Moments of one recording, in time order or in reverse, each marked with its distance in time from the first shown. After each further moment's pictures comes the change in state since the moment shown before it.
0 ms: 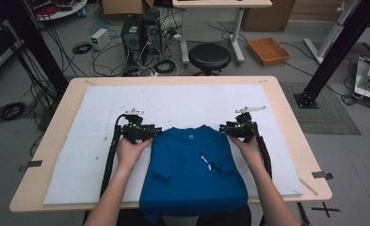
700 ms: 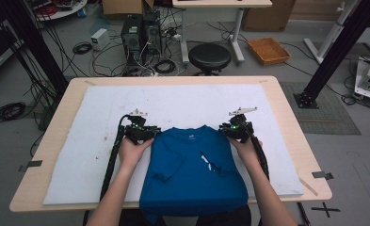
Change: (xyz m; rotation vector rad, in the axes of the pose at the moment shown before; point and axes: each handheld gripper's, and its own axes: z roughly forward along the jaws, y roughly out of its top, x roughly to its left) left arm -0.001 0.000 0.008 0.012 0.037 0.036; right arm 0.006 0.000 0.007 0.013 -0.064 -0.074
